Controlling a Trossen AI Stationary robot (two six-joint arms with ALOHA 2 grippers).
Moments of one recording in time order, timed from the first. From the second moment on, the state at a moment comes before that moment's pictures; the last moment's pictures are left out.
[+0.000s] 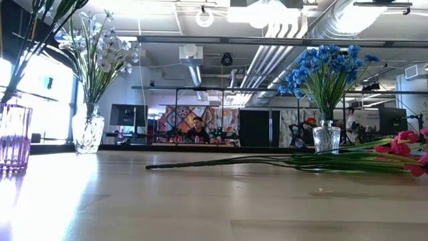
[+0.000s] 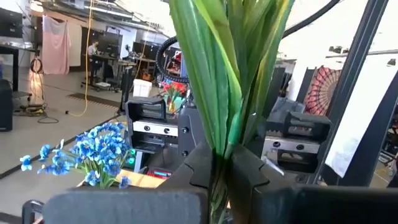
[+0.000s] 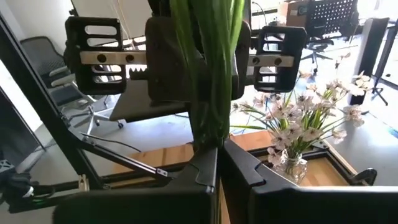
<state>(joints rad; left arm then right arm) -0.02 1.10 1.20 0.05 -0.14 -0.18 0.03 1.68 1.87 -0.36 0.07 0.16</state>
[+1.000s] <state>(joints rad) -0.27 0.89 1.20 -0.69 -0.46 -0.37 0.14 1.66 1.87 -0.87 0.39 0.50</state>
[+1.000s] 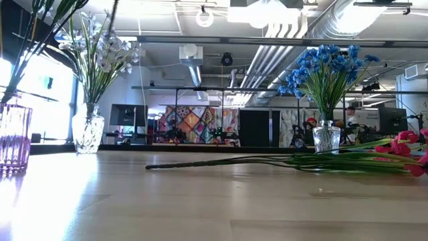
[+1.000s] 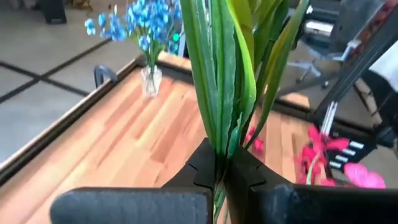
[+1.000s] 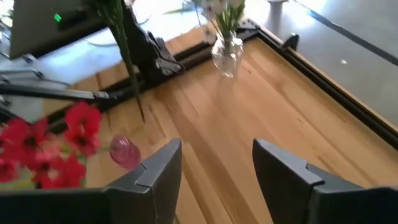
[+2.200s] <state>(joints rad) -0.89 0.88 0.98 -0.79 -0.78 -0.62 0.31 1.66 1.87 -1.09 0.62 0.99</state>
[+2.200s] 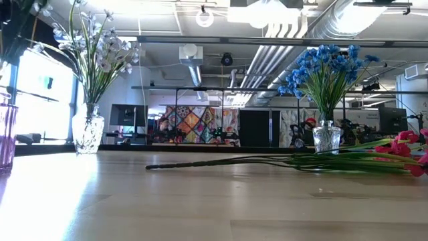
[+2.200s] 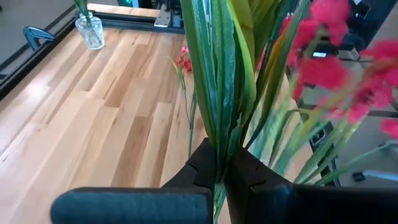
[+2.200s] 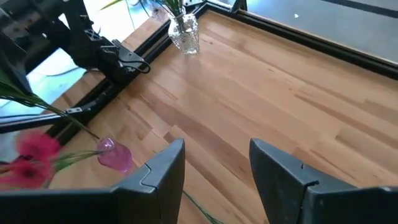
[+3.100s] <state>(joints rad) -1.04 0.89 0.78 -0.57 -0.94 -0.72 0.34 1.66 1.87 -1.08 0.65 1.09</state>
